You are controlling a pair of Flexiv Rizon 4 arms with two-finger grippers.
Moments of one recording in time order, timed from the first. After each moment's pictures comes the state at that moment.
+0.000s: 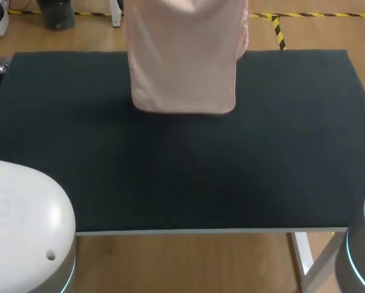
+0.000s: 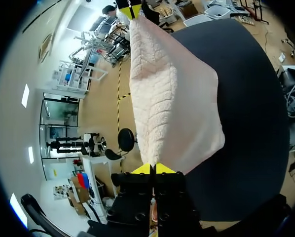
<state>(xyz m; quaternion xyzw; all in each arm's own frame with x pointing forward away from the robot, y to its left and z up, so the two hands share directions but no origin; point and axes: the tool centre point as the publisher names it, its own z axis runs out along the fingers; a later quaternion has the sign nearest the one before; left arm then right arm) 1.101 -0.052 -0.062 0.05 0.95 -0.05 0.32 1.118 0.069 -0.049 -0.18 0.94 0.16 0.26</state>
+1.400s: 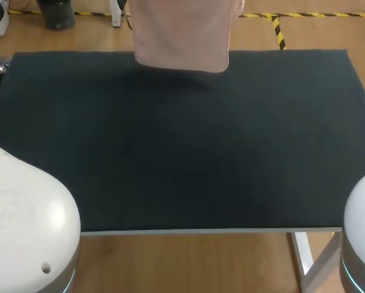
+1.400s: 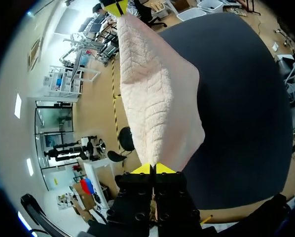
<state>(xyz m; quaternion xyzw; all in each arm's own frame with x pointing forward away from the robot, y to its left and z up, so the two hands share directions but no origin) 1.198 -0.053 -0.038 0.09 0.95 -0.02 0.29 1.203 0.080 -0.021 -0.25 0.93 0.13 0.22</state>
